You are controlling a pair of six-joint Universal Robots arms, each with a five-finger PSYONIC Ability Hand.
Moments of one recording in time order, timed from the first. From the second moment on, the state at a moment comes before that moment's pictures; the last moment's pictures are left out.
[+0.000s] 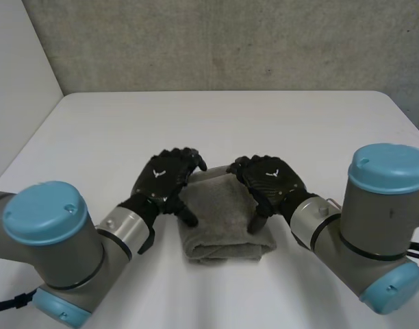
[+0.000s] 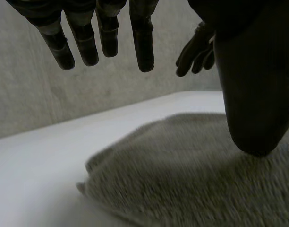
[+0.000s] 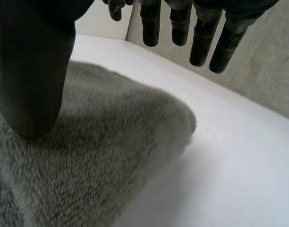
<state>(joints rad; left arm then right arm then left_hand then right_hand) 4.17 -1.98 -1.80 3.66 -1.37 3.04 2.09 -1.14 1.61 -0.16 1.33 2.99 0.26 0.26 0.26 0.27 0.07 0.23 0.25 0.25 0.26 0.06</state>
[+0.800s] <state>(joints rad) 4.19 -1.87 -1.59 3.40 -1.38 3.07 2.06 -1.34 1.46 -0.05 1.39 3.00 0.26 0.26 0.26 0.27 0.07 0.24 0.25 0.25 0.26 0.06</state>
